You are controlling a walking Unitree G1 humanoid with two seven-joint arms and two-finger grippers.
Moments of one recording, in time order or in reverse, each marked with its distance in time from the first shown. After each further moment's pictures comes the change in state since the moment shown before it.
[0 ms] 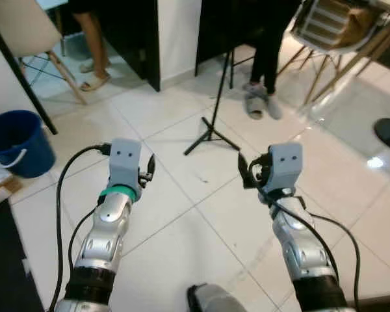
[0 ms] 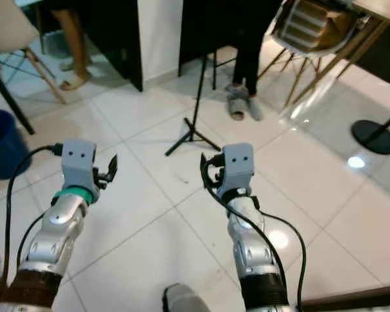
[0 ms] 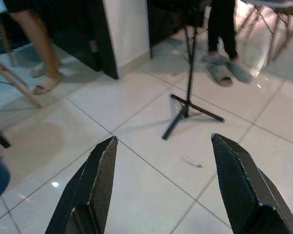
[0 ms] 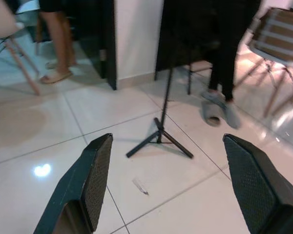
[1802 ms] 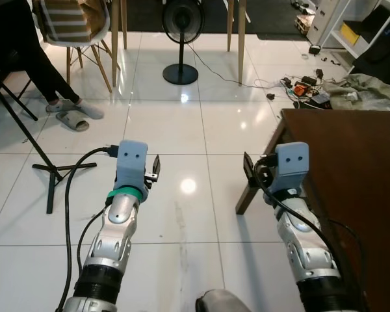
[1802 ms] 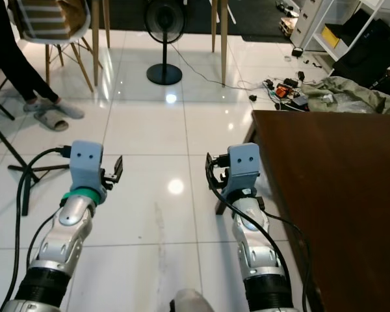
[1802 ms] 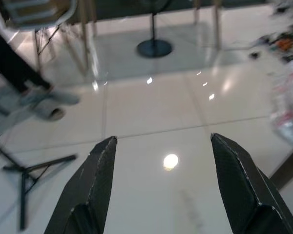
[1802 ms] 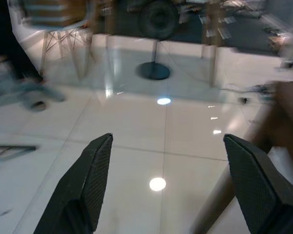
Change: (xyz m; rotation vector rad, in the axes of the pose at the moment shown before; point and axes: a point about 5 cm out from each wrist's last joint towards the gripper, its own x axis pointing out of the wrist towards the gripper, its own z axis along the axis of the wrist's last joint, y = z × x) left arm 0.003 -0.002 -0.009 0.010 0.023 0.047; right arm -0.003 0.003 -0.005 0.004 0.014 0.007
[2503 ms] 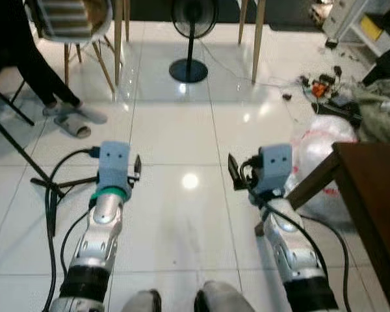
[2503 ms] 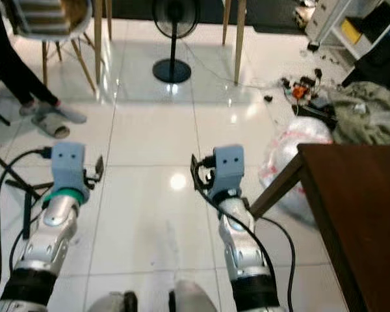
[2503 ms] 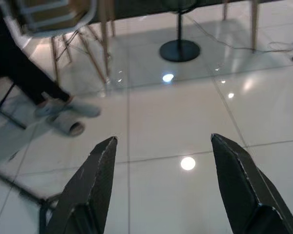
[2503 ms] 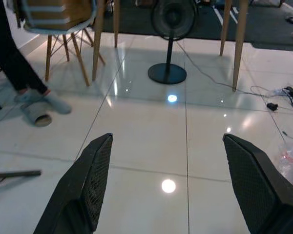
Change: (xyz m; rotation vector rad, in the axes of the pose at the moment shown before) left arm 0.001 0.005 0.002 0.004 -0.011 0.029; right arm 0.001 0.001 0.000 0.013 -0.001 -0.006
